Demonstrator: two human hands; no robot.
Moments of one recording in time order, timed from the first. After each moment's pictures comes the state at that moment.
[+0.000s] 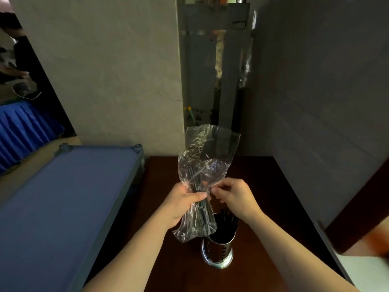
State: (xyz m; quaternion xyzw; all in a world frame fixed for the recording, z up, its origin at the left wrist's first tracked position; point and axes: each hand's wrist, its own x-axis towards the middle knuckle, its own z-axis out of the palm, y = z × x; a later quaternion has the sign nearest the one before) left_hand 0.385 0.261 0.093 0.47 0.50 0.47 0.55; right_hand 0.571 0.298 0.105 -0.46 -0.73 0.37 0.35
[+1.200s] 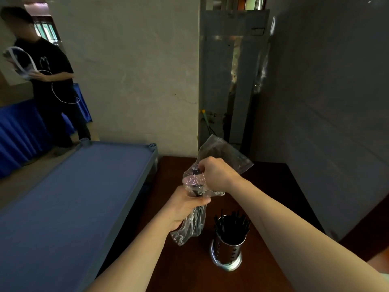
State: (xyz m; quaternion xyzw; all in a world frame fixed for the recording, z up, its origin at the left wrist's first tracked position) left_hand 0.363 0.233 0.098 0.48 0.51 0.48 0.53; right_hand 0.487 0.311 0.181 -0.46 -0.86 0.22 0.11
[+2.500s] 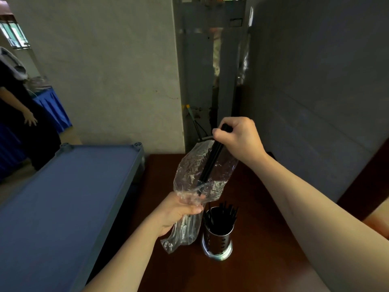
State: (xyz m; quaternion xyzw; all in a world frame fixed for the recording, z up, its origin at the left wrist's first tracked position) left_hand 0.371 0.230 0.076 0.49 0.55 0.38 0.56; right_hand 0.568 0.323 0.231 -0.36 -0.77 0.24 0.46
